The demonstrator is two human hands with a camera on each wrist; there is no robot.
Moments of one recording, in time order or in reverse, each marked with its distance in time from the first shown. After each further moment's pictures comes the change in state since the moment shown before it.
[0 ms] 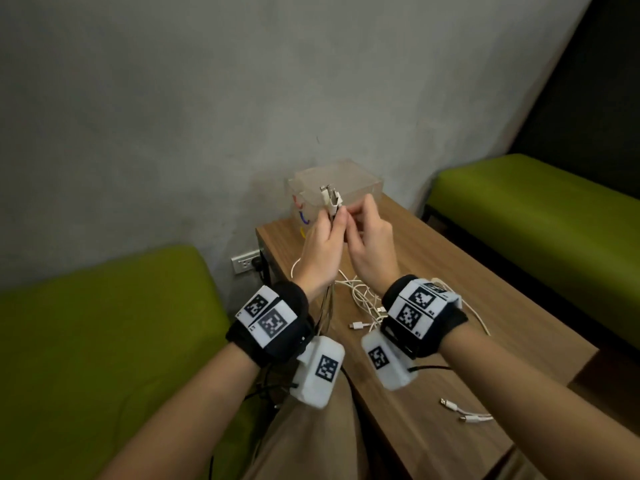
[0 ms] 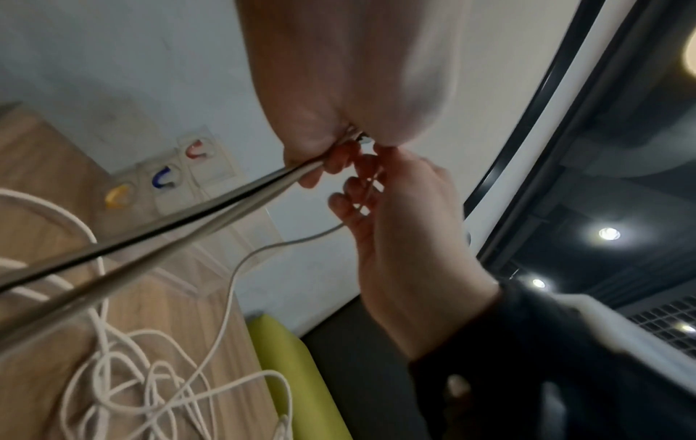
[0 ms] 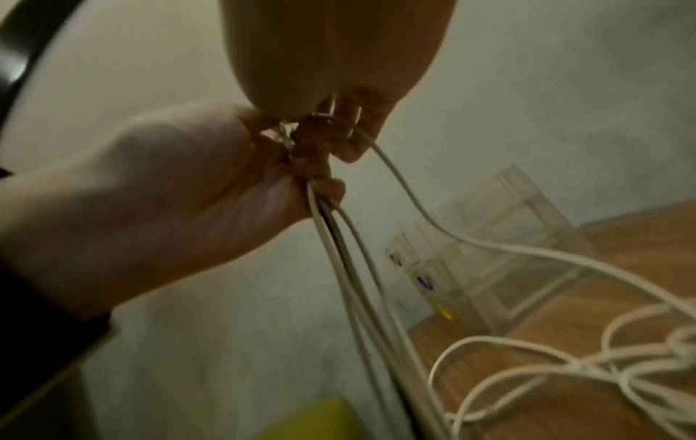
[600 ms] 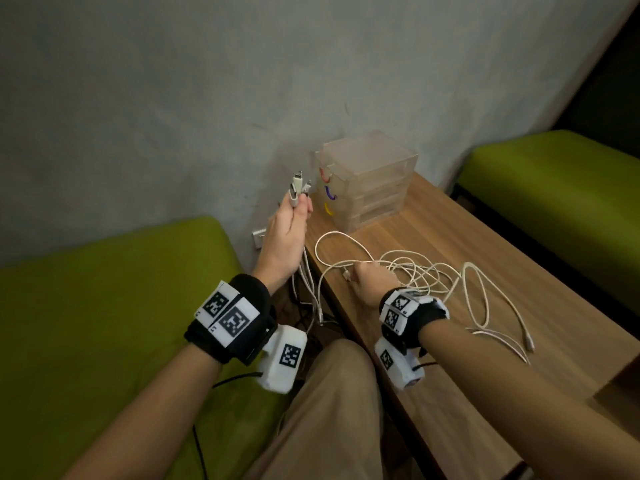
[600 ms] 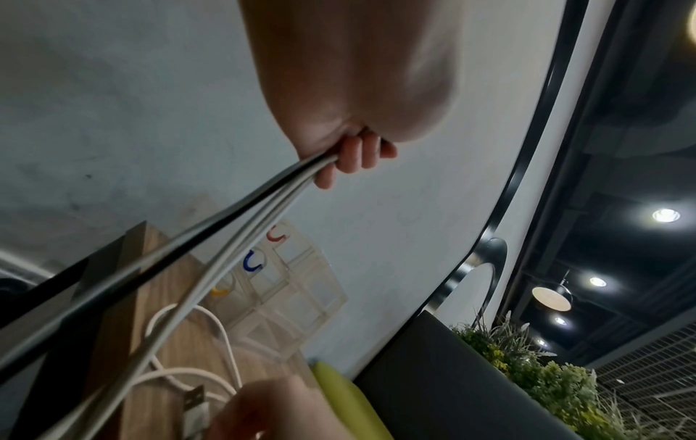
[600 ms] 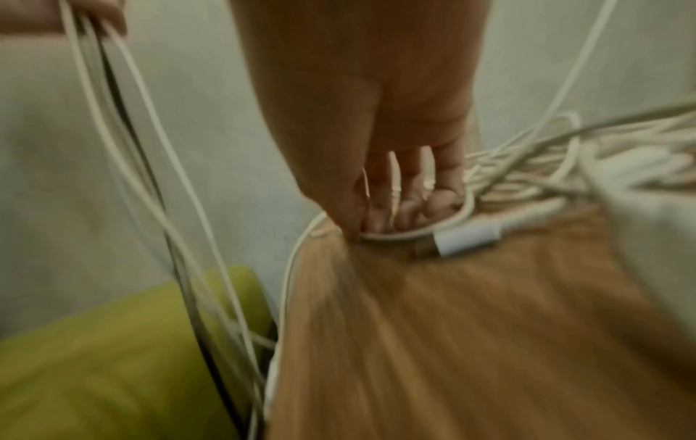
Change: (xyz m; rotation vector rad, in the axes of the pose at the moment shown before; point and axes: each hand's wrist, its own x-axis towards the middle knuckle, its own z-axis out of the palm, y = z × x) left_hand -0.008 -0.044 -0.077 0.052 0.111 0.025; right_hand -0.053 0.086 0.054 -0.740 -0.817 0.374
